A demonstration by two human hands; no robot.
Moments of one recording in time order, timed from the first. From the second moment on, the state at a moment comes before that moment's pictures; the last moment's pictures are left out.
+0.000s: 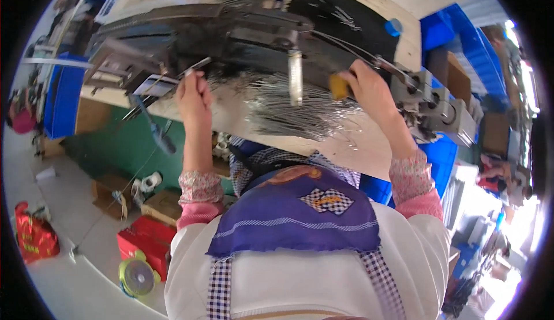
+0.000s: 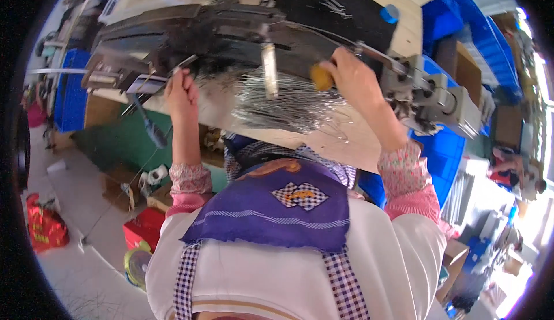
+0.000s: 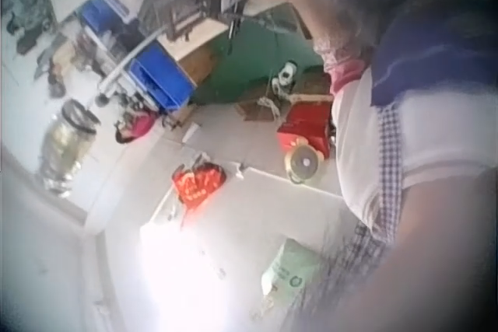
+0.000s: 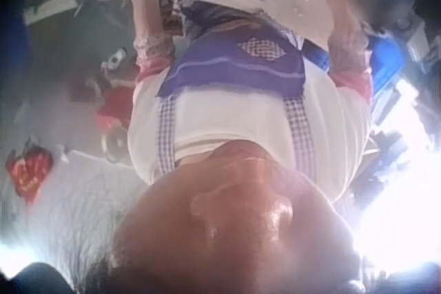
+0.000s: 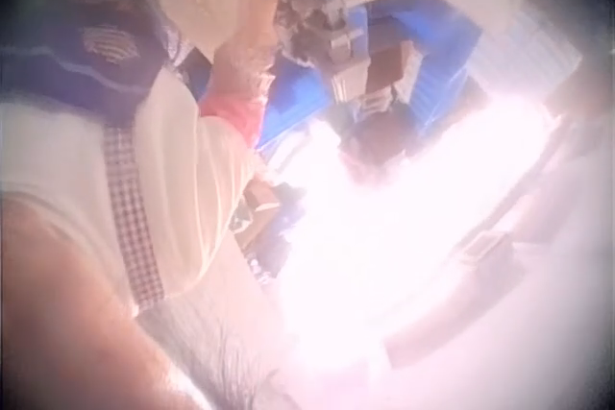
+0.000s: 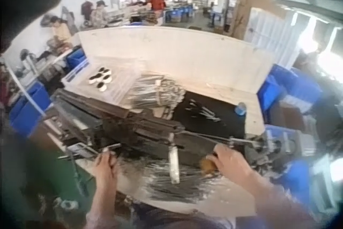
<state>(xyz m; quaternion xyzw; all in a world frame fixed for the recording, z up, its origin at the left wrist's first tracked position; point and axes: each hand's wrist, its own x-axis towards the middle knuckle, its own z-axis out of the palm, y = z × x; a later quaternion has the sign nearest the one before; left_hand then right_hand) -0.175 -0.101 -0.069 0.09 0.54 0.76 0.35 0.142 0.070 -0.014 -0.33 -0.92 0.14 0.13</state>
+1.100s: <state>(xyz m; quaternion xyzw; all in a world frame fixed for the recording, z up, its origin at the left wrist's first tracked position) -0.002 0.009 -0.002 0.22 0.43 0.66 0.57 0.181 0.079 0.098 -0.35 -0.88 0.11 0.30</state>
